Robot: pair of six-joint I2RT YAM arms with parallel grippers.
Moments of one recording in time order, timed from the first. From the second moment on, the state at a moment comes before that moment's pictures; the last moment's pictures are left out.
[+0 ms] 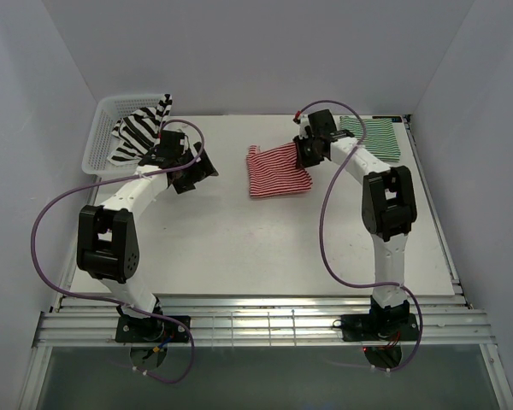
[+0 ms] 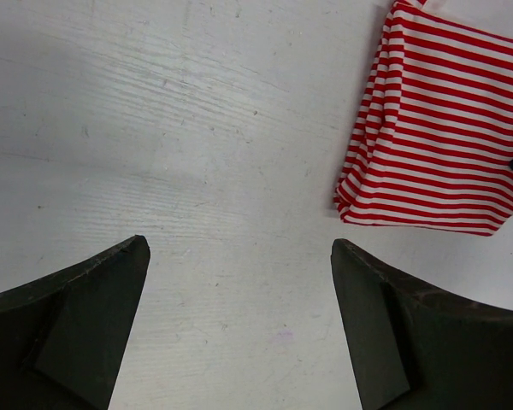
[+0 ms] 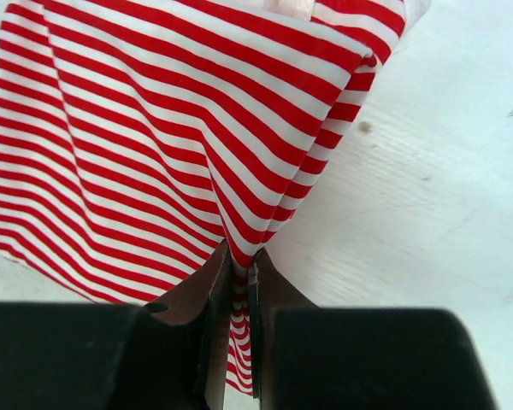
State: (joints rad) left arm -0.19 1.70 1.26 -0.42 0.12 -0.63; right arm 0.34 2.16 1.76 -0.50 -0.21 0.00
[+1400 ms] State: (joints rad) left arm -0.18 1.81 1.38 -0.48 0.11 -0.59; right arm 0.05 2.23 2.19 -0.66 -0.11 -0.49
